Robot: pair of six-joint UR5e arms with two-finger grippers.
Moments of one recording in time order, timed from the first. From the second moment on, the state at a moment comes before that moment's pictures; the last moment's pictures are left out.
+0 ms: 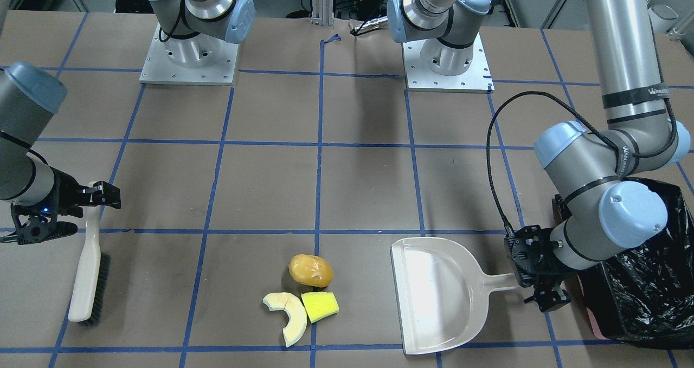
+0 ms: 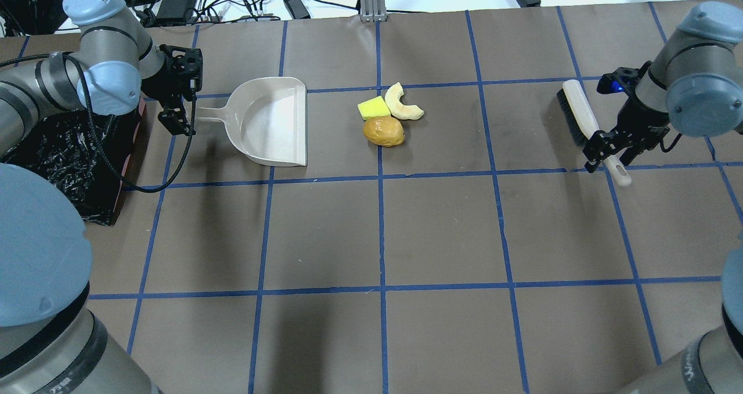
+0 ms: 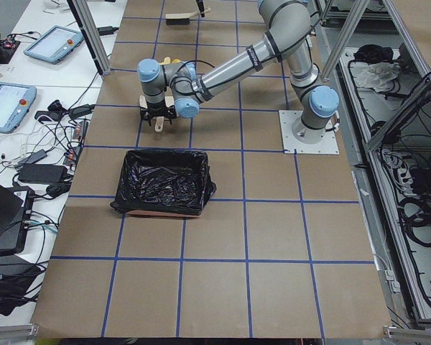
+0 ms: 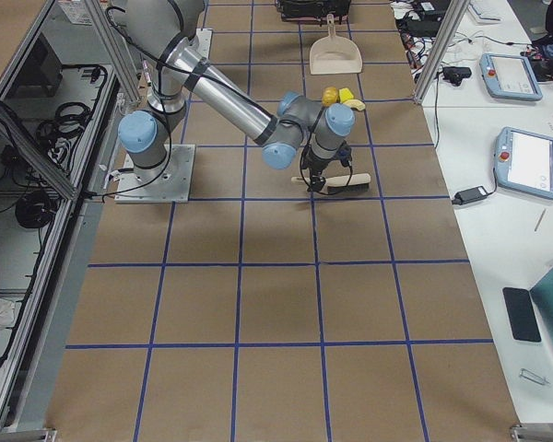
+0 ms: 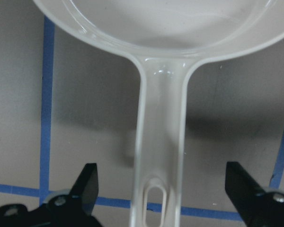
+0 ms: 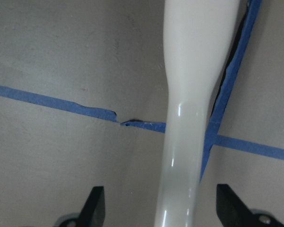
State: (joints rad) left arm -1.33 -2.11 -1.54 -1.04 1.54 1.69; right arm 1.18 -1.21 1.79 -1.95 -1.58 -0.60
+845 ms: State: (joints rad) left arm -1.33 -2.11 -1.55 -1.04 1.54 1.70; right arm 1.18 -1.20 1.79 -1.95 -1.59 -0.51
